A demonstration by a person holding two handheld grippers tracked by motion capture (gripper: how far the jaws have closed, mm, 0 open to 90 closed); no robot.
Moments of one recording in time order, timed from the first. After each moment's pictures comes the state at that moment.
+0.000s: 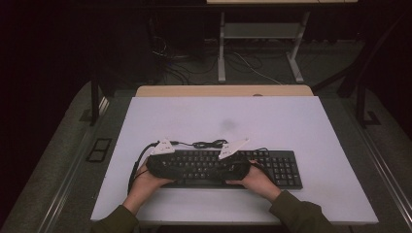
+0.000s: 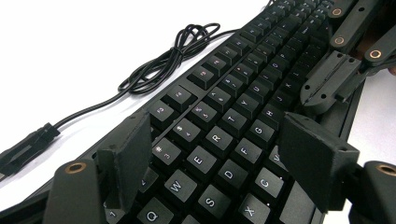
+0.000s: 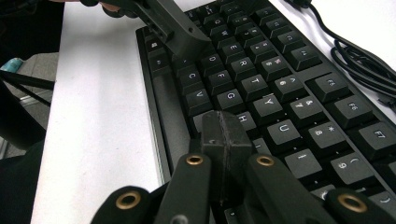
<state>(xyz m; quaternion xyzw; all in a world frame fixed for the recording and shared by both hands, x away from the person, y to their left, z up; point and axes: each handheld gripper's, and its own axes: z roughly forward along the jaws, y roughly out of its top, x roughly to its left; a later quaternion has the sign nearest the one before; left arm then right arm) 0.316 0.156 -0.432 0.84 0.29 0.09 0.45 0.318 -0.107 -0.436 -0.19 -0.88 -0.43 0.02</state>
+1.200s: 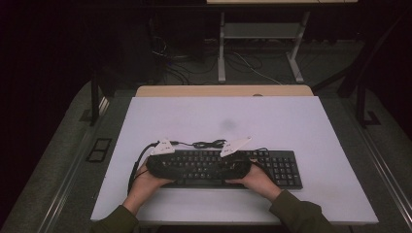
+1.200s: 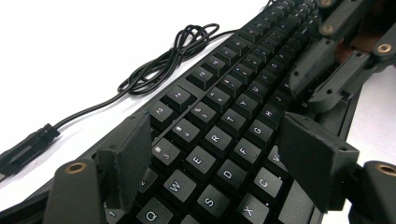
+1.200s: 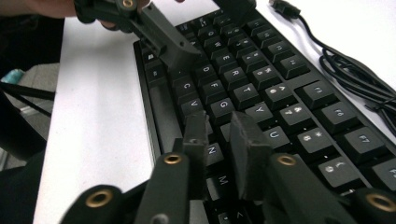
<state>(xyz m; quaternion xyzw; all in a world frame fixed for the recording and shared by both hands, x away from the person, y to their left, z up) 0.315 0.156 -0.431 0.84 0.29 0.09 0.45 0.320 -0.111 -0.433 -0.20 -0.87 -0.45 0.02</state>
